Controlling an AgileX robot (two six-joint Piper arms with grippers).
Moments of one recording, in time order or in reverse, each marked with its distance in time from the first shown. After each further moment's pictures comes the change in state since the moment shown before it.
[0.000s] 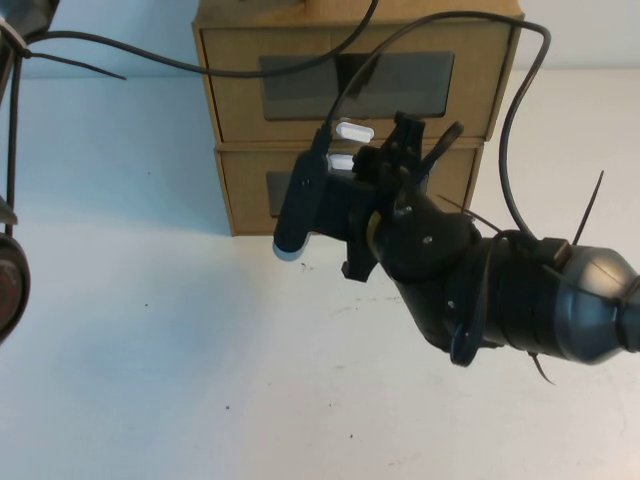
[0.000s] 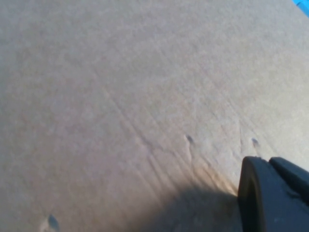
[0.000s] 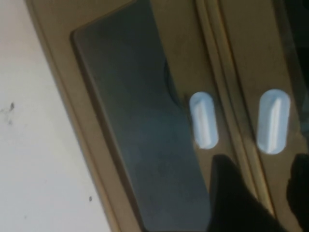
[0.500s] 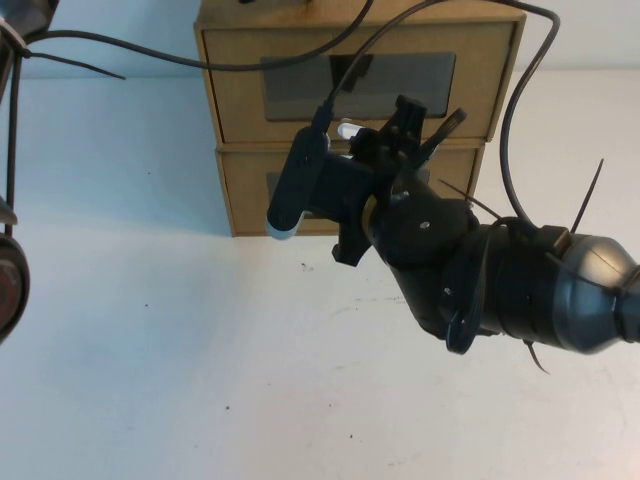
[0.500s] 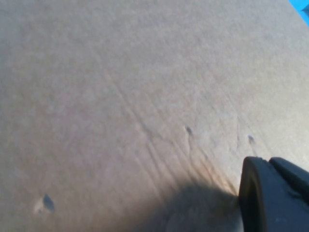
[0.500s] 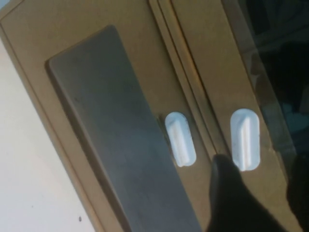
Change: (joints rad) right arm -0.002 0.004 -0.043 0.000 0.005 0.049; left arm 0.002 0.000 -0.002 -0.013 0.013 -0.088
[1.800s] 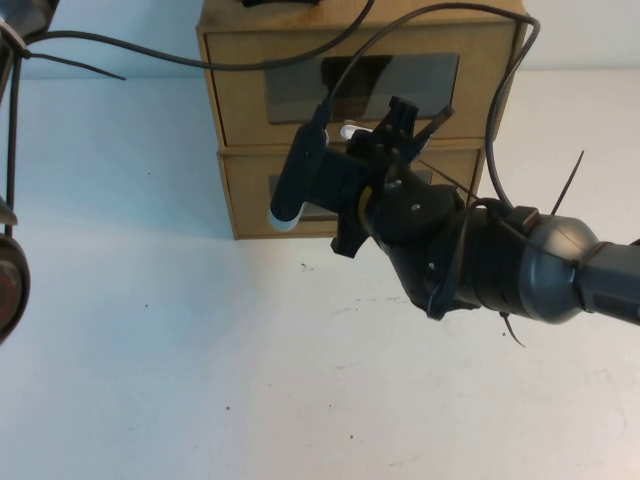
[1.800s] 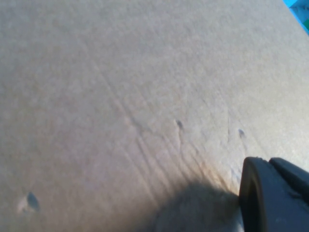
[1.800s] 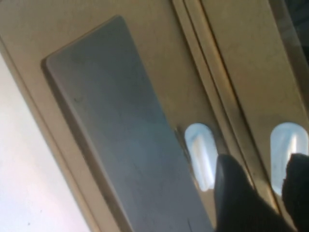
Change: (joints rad) right arm -0.059 0.091 -0.073 -0.004 -0.069 -0.006; left arm 0.000 0.000 0.000 -0.032 0.024 -0.017
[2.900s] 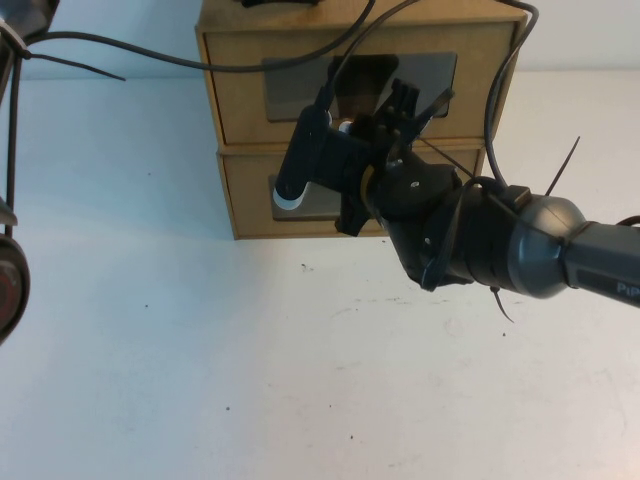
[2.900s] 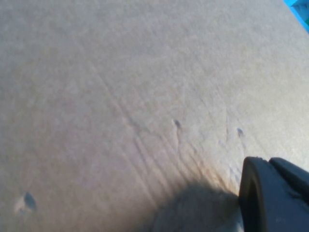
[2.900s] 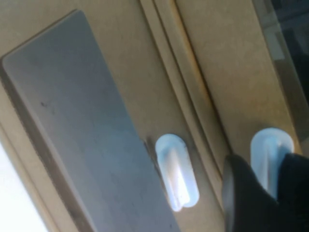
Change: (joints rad) right arm -0.045 0.057 -0.081 -0.006 -0.019 -0.031; left arm 0.000 0.000 0.000 0.004 0.000 0.014
